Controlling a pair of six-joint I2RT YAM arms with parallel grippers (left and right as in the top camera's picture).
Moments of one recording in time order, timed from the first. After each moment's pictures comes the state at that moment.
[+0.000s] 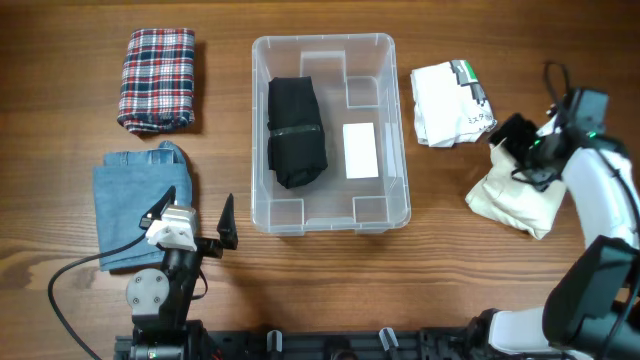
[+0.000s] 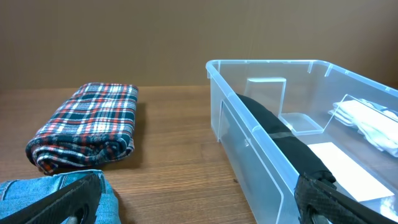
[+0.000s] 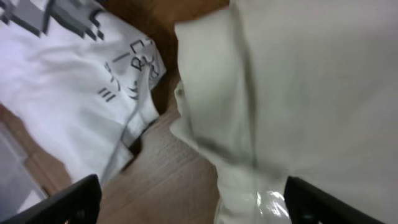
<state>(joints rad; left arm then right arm) 0.03 0.04 0.01 -0.05 0.19 -0.04 -0.33 1.61 1.08 -0.67 -0.18 0.48</state>
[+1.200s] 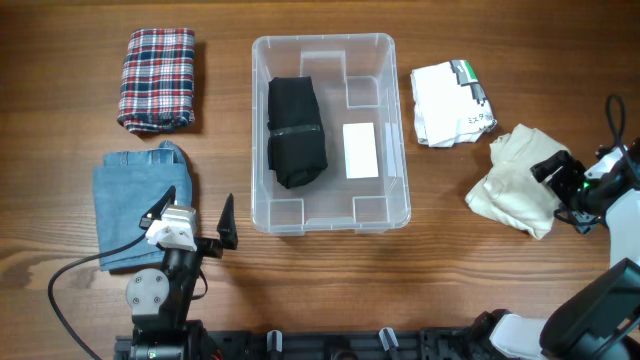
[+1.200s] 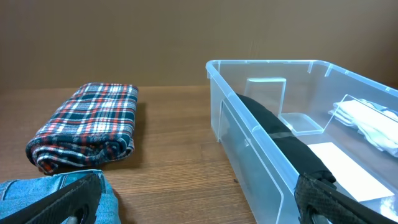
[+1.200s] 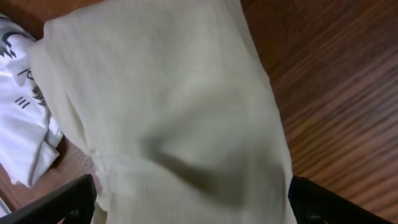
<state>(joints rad) 0.03 0.04 0.01 -0.05 0.19 -0.04 -0.67 1.52 0.92 -0.64 -0.29 0.21</state>
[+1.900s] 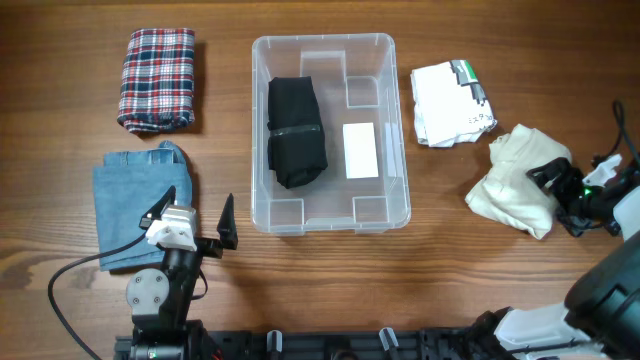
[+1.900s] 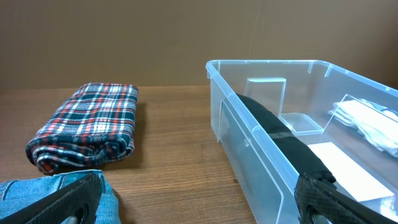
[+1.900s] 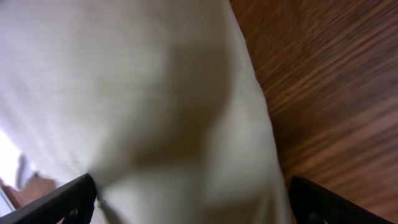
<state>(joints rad) 0.03 0.04 0.01 -0.06 0.19 -0.04 -0.74 1.71 0.92 -0.56 -0.43 0.13</state>
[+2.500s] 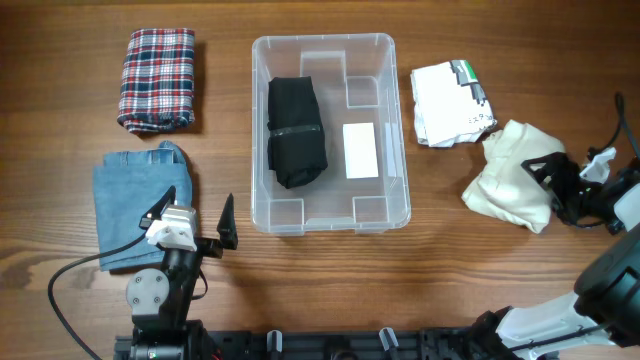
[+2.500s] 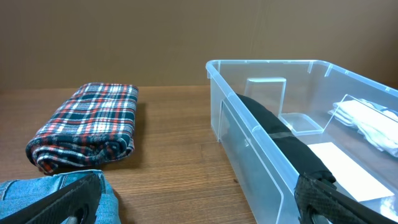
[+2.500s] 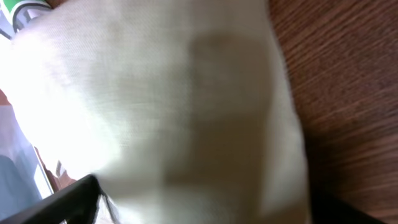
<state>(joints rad) 0.03 0.04 0.01 -0.05 0.19 -0.04 -0.75 1.78 0.94 -0.49 -0.62 0.06</state>
